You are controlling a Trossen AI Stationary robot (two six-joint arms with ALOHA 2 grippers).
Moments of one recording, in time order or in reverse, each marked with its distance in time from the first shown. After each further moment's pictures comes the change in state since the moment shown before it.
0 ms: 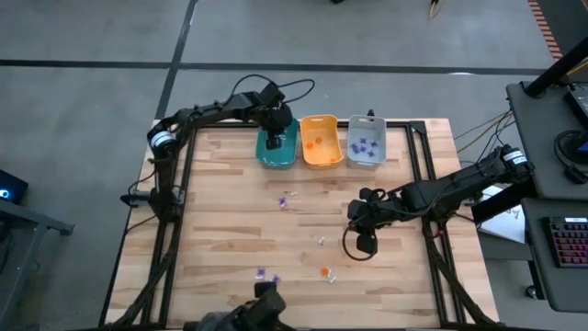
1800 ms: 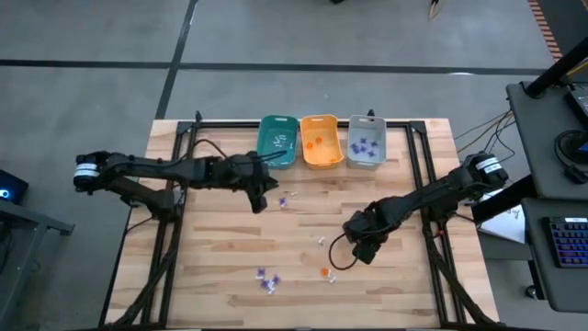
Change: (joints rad) left arm -0.617 -0.726 -0.711 0.417 -0.249 -0.737; right arm 0.018 0.290 0.064 -0.320 -0.292 0.516
